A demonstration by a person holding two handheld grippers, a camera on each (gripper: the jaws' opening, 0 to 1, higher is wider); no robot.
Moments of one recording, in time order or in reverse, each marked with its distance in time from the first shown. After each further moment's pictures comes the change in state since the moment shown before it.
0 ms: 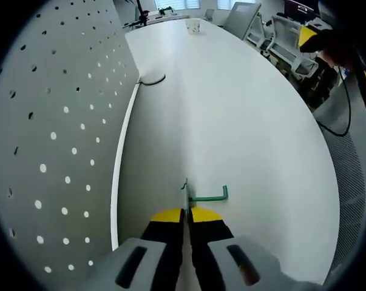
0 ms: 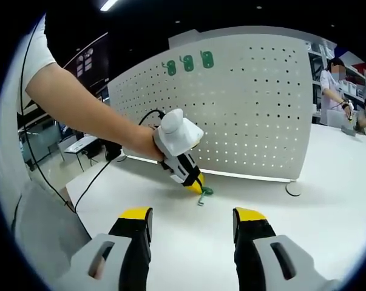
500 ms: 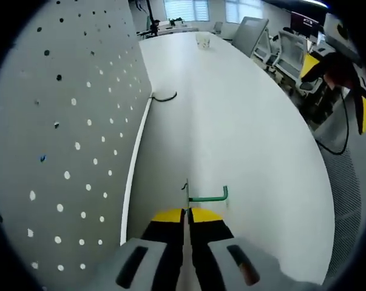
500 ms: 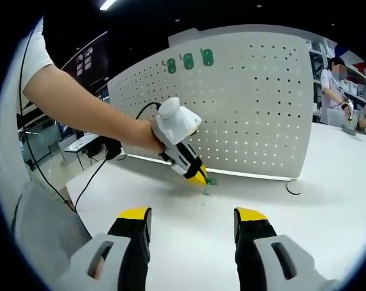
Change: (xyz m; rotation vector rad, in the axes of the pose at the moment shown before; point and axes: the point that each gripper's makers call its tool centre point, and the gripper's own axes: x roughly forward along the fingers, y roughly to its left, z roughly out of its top) left arm -0.020 0.009 0.020 -0.070 -0.118 0.021; right arm 0.001 0.001 -0.002 0.006 0.012 0.002
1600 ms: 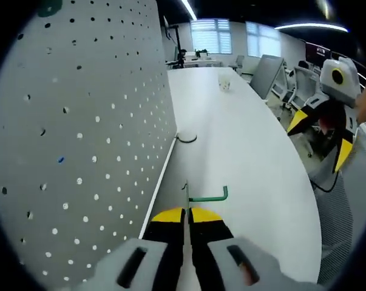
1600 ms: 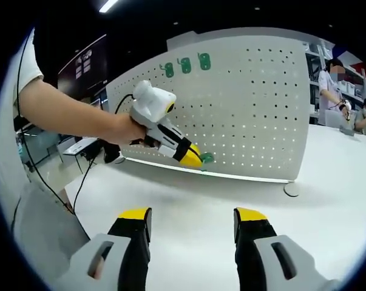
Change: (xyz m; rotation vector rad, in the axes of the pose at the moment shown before) left arm -0.054 0.005 0.035 -0.114 -0.228 0.117; right arm -0.002 -0.003 0.005 0.003 -0.027 -0.012
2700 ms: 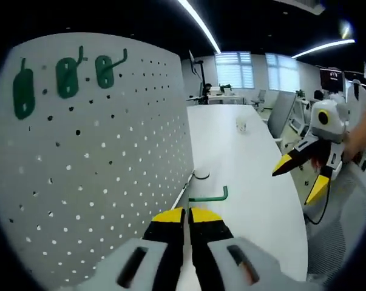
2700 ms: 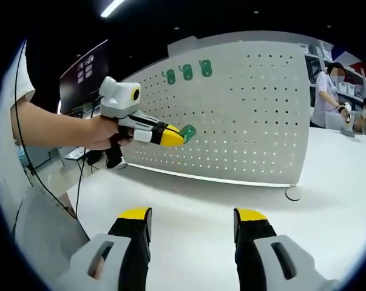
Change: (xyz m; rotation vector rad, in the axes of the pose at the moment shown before) left arm -0.080 -0.003 0.039 -0.099 -0.277 0.175; right arm -0.002 0.004 0.009 0.008 -0.041 0.011
